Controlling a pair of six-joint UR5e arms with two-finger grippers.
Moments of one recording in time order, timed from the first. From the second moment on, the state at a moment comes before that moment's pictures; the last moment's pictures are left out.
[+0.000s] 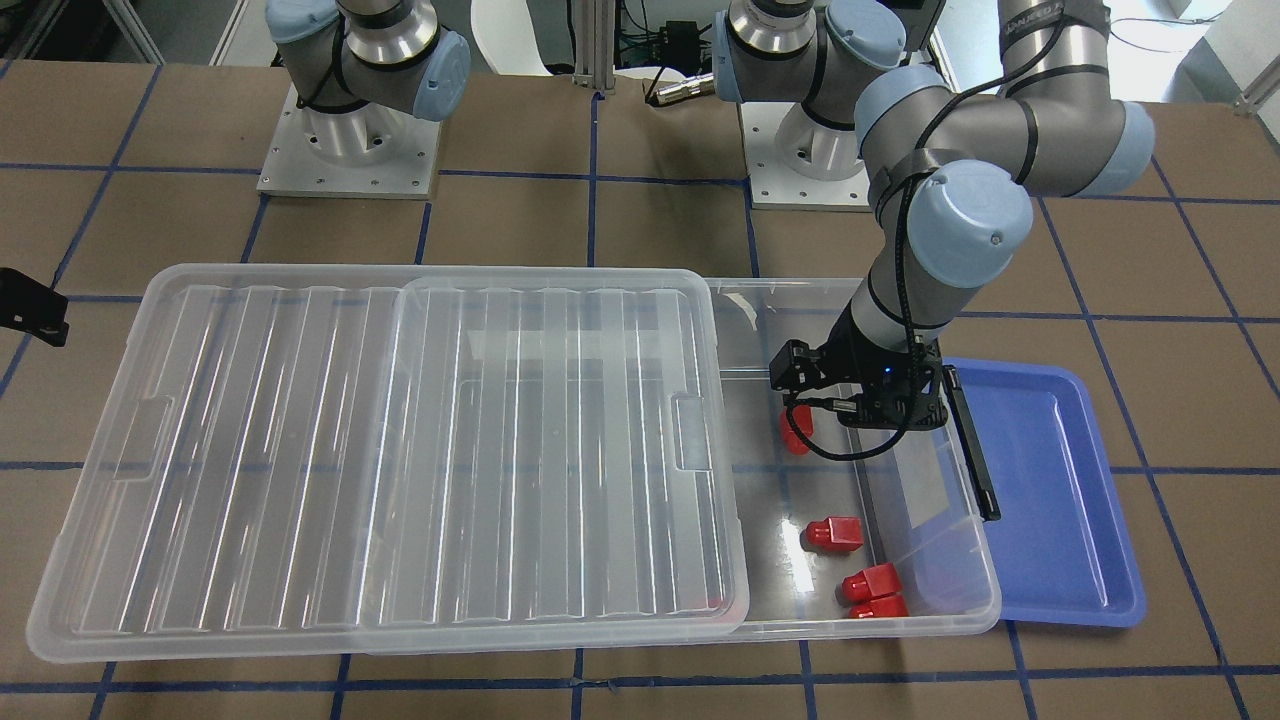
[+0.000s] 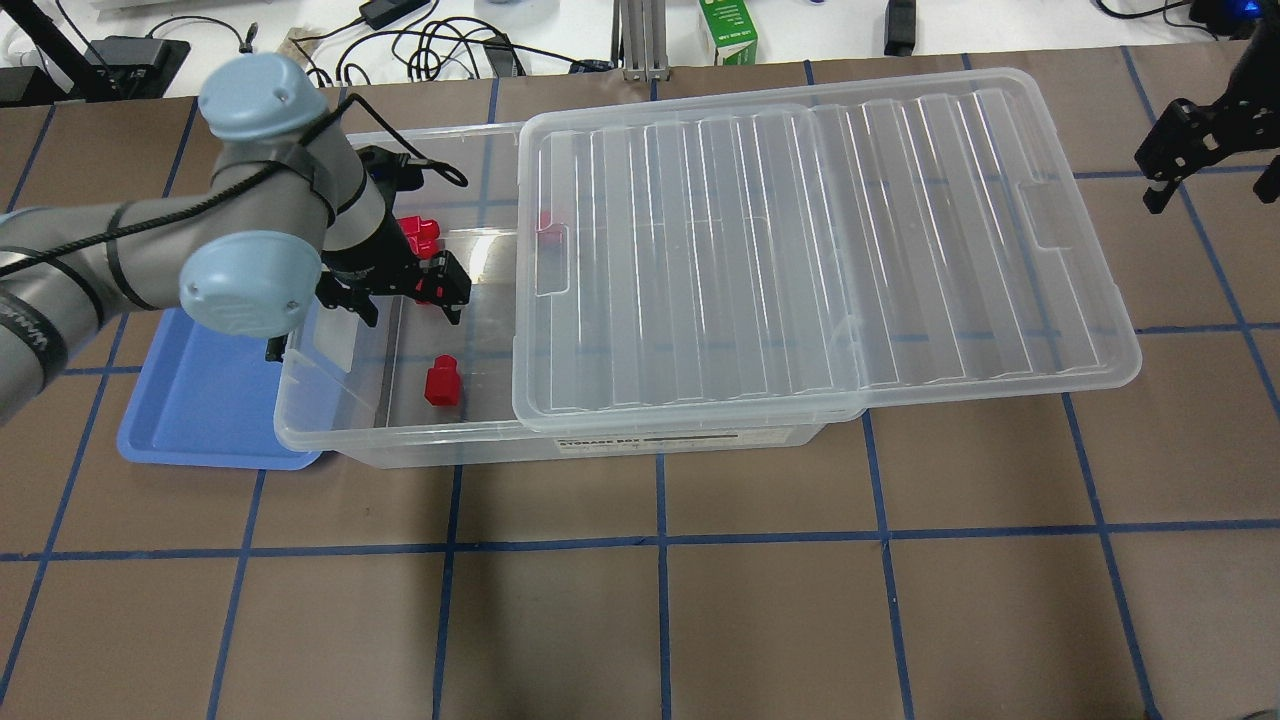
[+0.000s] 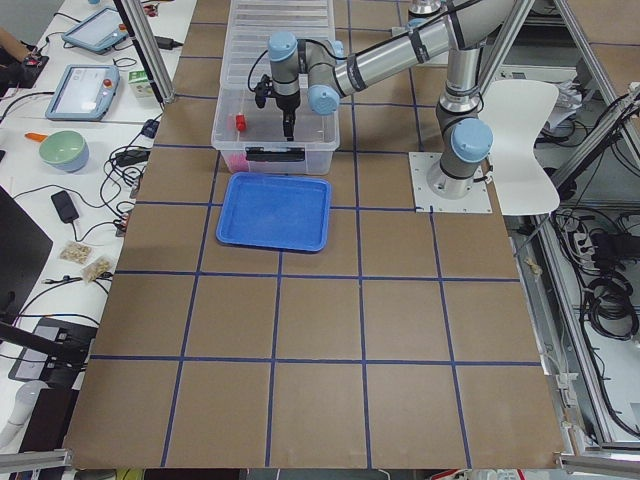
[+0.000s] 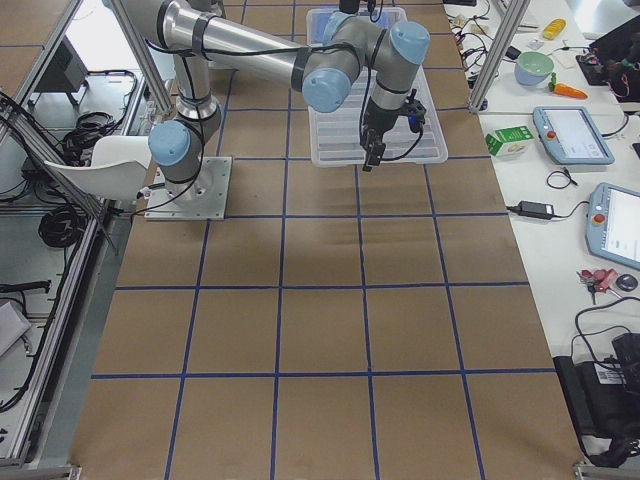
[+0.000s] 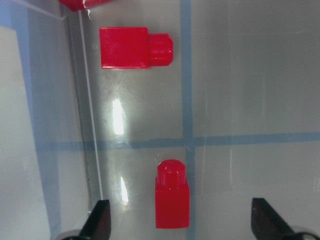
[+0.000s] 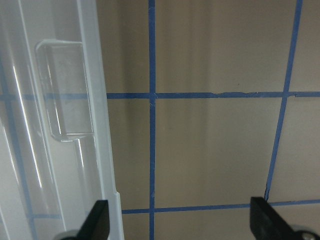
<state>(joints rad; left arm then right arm) -1.53 -1.76 -1.77 -1.23 1.55 0.06 1.18 -1.35 1.43 -1.53 -1.71 -0.40</state>
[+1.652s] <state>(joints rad) -1.56 -1.59 -1.54 -1.53 1.62 0.05 1.14 -1.29 1.56 -1.67 -1.70 -0.29</state>
